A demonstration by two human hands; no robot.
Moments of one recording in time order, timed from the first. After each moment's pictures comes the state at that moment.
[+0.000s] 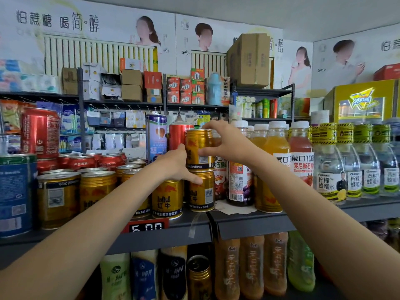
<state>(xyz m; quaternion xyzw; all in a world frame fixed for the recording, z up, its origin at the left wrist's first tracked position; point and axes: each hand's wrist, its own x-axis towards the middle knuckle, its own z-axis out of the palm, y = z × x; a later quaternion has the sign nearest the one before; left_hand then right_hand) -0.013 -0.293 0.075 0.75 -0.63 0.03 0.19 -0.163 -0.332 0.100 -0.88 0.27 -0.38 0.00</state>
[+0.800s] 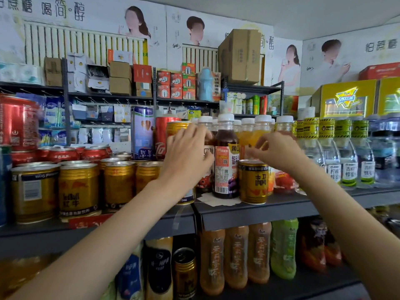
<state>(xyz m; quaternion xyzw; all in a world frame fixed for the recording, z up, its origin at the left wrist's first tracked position) -0.076 -0.274 0.049 0.53 -0.67 0.32 0.42 -0.261 -0.345 0.071 -0.78 0.49 -0.38 -0.04</state>
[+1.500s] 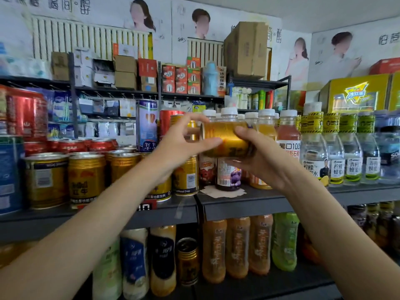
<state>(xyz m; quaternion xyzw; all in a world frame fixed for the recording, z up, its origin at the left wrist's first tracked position) -0.068 -0.241 0.062 0.42 -0.68 -0.18 0.58 -0.238 -0.300 0.051 -0.64 0.19 -0.49 0.56</state>
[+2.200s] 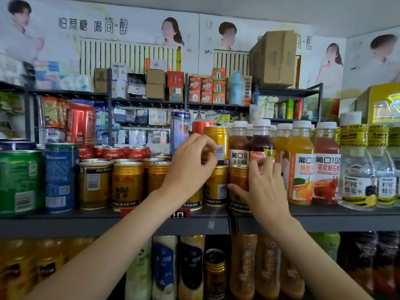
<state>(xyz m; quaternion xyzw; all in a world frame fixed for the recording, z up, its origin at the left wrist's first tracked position) -0.035 -0.235 0.042 0.52 -0.66 0.22 0.50 -0.175 -0.313 -0.003 -0.75 0.46 -0.43 -0.23</state>
